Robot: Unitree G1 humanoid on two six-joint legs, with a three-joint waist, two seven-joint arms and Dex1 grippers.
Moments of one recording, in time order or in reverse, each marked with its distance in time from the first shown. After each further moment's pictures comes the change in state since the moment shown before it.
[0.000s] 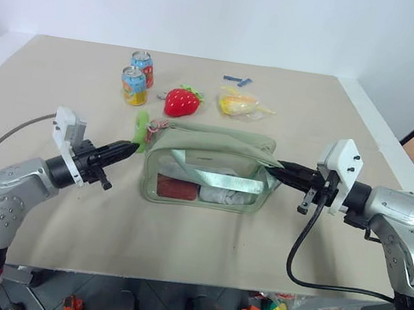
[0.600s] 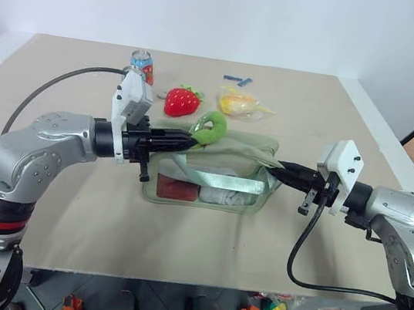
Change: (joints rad) left arm -0.337 0.065 -0.273 -0.008 0.049 0.110 -0.149; right arm 0.008 -0.006 0.003 -0.003 -0.004 -0.018 0.000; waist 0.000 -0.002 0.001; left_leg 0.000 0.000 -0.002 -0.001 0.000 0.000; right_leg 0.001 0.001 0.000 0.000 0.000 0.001
